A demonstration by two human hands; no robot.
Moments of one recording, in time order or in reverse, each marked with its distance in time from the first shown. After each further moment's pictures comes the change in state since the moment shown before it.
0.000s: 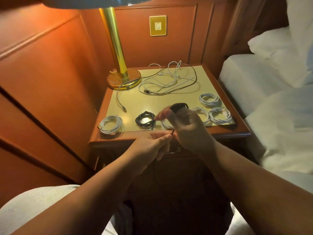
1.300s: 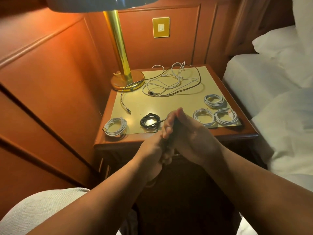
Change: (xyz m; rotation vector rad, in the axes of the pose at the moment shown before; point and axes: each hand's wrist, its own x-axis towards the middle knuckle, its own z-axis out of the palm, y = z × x) left_hand 0.002 -0.001 0.012 -0.387 0.094 -0.090; right_hand -0.008 -0.004 0.009 0.921 -0.307 0.299
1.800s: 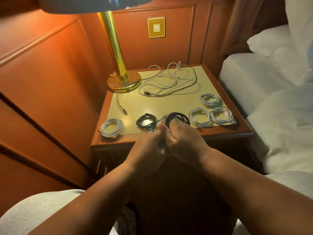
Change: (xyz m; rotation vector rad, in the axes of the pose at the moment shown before) left_hand -0.003 0.010 -0.010 1.128 0.052 0.474; right_hand -0.003 0.002 0.000 -1.580 0.259 0.057
